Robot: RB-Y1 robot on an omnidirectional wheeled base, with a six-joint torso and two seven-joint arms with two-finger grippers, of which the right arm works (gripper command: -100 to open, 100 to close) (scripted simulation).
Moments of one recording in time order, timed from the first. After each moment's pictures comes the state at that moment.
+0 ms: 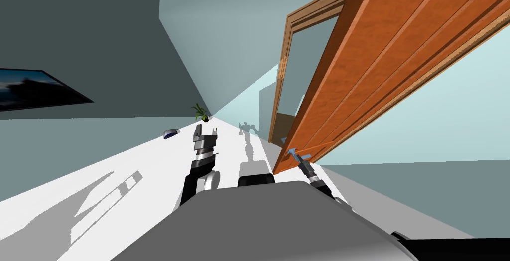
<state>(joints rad) 0.20 -0.51 0.24 -0.61 -0.20 -1.21 -0.38</state>
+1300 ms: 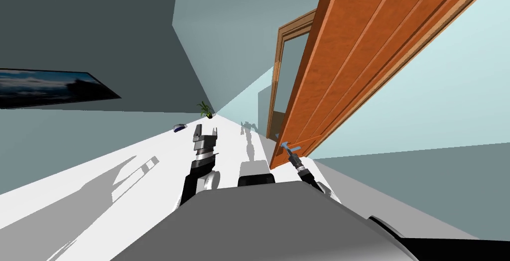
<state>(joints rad) 0.13 -0.45 0.25 -0.70 -0.13 -1.07 -0.35</state>
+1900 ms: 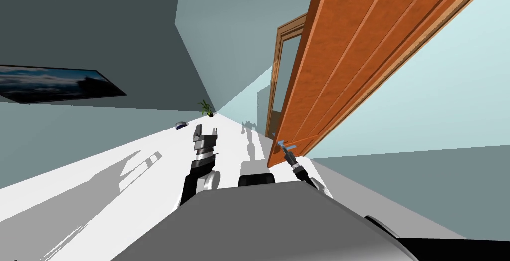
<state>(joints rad) 0.12 -0.42 0.27 -0.79 -0.10 -0.98 -0.33</state>
